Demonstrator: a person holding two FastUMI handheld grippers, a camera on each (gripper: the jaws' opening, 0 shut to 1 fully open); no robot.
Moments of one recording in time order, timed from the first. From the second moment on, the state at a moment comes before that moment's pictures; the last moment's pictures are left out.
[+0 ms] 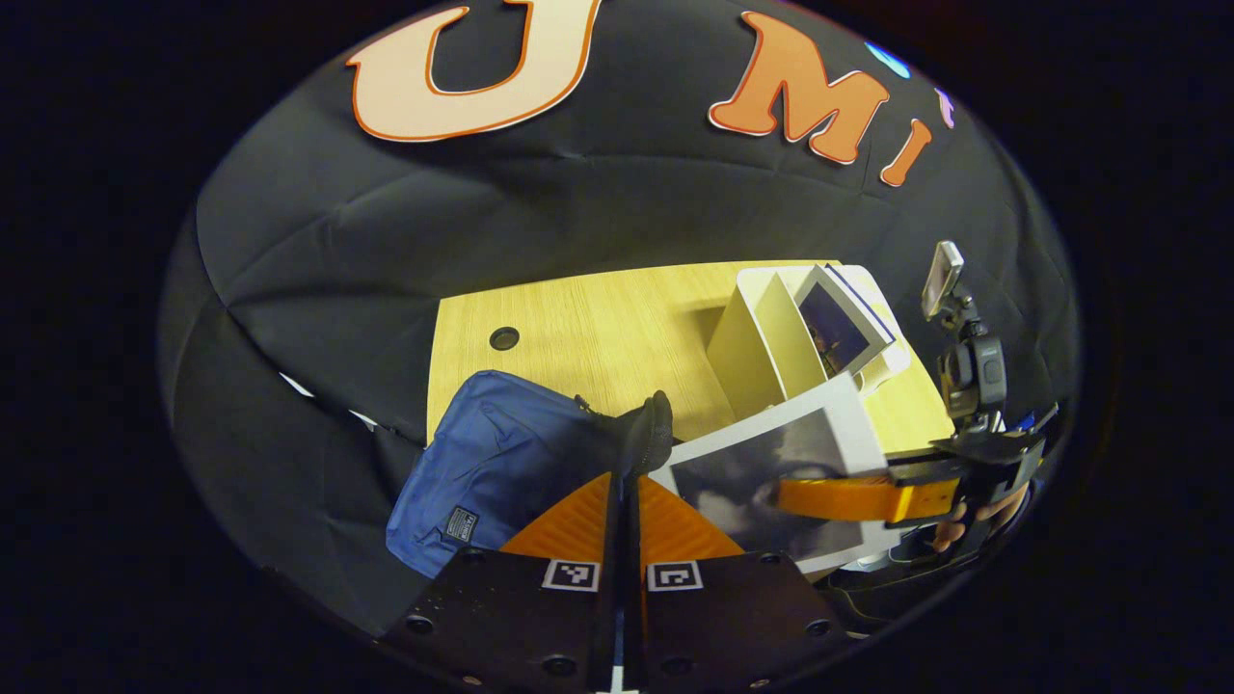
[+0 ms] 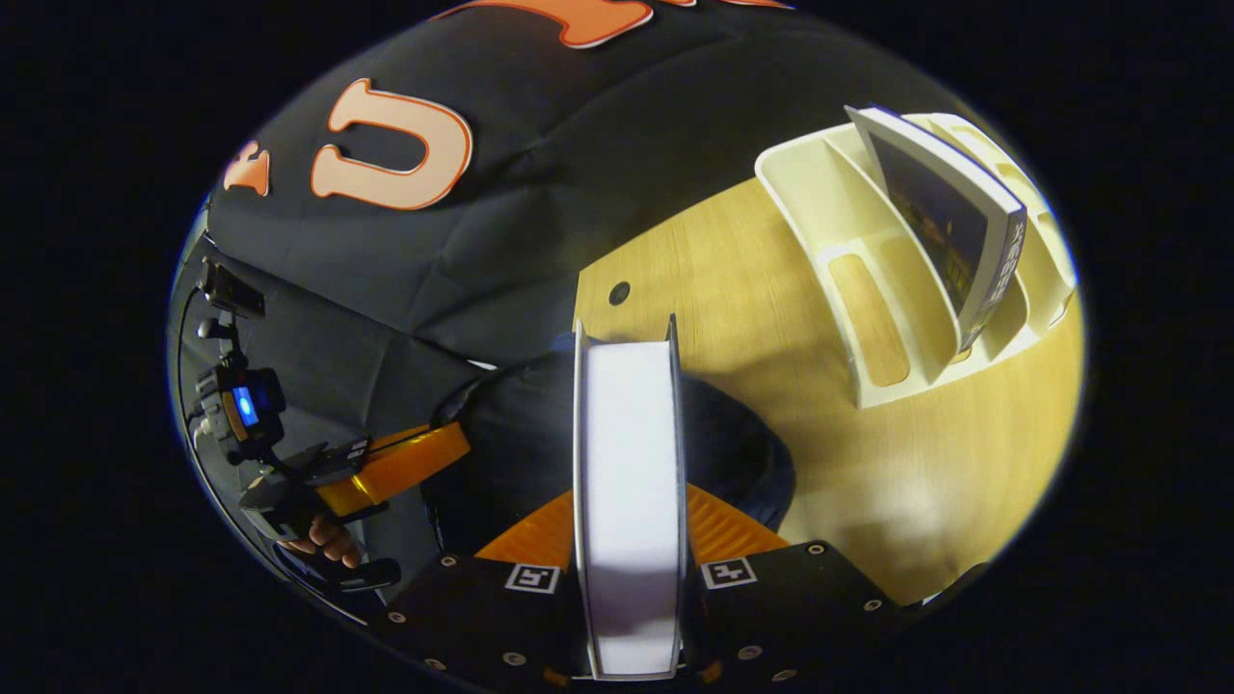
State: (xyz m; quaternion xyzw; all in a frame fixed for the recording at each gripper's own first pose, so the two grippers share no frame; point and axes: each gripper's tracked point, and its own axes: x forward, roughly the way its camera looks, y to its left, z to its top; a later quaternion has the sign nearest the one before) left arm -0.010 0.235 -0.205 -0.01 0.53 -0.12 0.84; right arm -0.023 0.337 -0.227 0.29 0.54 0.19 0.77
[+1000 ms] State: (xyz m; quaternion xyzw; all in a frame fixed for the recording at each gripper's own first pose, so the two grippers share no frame) left arm -0.028 0.201 -0.225 0.01 0.55 -0.18 0.81; right arm -0.011 0.431 -0.317 0.45 0.52 0.14 0.72
